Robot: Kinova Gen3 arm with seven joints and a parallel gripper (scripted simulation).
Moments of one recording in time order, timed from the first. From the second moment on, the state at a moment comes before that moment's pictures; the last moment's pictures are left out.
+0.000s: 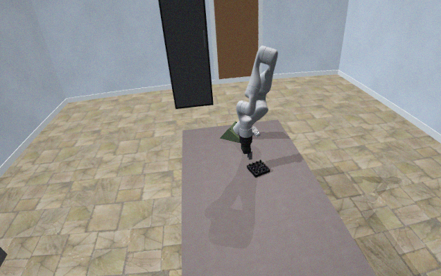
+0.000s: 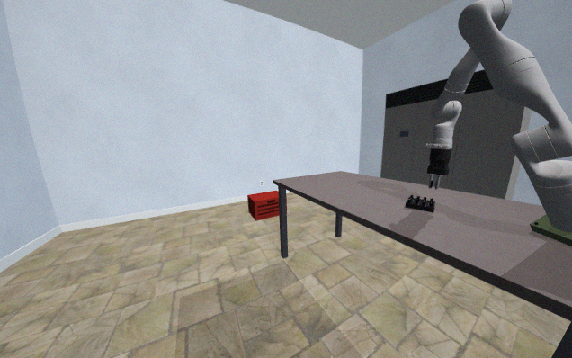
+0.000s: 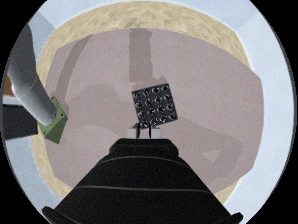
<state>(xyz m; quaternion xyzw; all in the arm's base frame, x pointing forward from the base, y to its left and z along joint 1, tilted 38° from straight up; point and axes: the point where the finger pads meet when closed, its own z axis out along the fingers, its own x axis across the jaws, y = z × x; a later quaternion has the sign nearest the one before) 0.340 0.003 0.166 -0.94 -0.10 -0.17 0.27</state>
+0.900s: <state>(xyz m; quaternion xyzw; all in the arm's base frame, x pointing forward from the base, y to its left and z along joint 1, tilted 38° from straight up) 0.346 0.012 0.150 -0.94 -0.10 -0.17 0.27</state>
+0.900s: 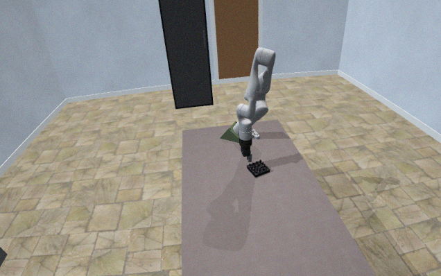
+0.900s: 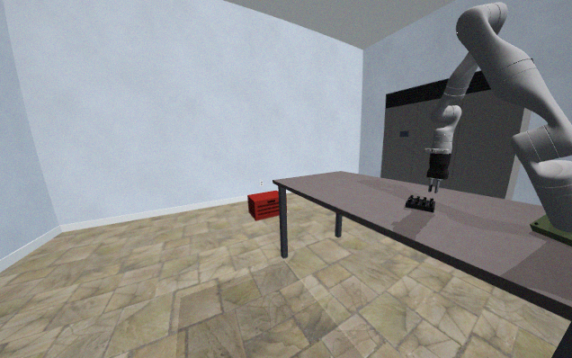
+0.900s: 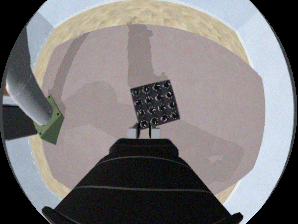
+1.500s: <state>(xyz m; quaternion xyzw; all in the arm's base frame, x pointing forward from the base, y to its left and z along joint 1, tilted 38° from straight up) 0.350 0.022 0.135 -0.94 -0.10 -0.17 0.27</state>
